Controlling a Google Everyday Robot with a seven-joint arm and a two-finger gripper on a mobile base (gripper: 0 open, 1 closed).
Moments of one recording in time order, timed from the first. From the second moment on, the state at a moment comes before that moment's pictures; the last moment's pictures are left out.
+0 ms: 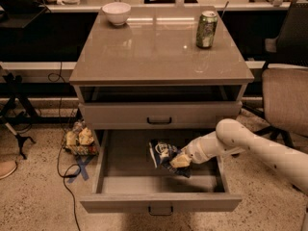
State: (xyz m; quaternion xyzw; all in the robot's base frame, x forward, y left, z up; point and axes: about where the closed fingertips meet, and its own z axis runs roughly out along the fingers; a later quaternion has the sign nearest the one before) arm 0.559 -0.091 0.488 -0.43 0.81 0.33 0.21
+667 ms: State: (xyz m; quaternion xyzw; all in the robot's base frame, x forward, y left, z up) arm 0.569 -0.046 0.462 -0.41 0.80 0.35 0.25
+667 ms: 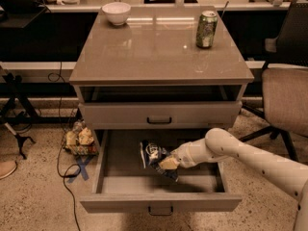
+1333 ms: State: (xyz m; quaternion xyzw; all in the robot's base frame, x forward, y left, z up) arm 0.574 -0.047 0.452 -0.39 0.81 0.35 0.26
